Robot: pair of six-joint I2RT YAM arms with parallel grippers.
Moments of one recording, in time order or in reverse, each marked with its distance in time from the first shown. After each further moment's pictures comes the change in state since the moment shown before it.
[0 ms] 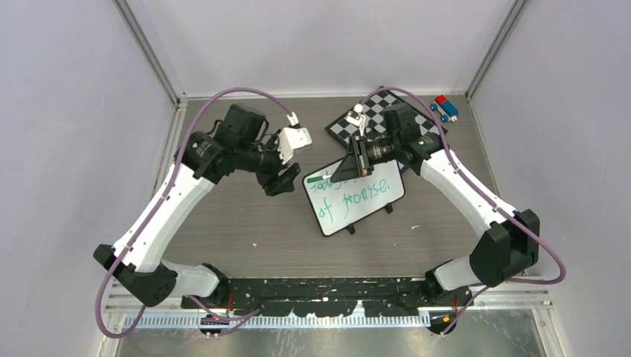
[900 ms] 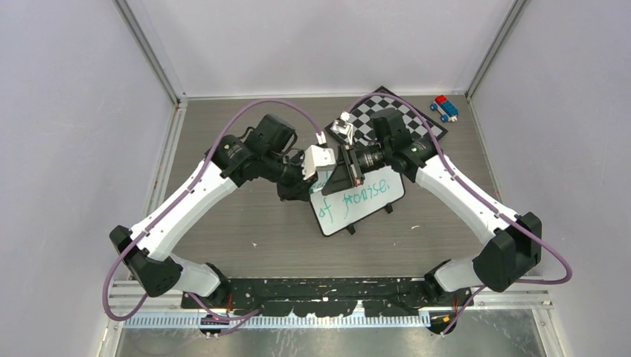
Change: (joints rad) left arm -0.131 0.060 -0.065 0.048 0.066 0.021; right arm 0.115 -0.032 0.000 0.016 -0.059 0.055
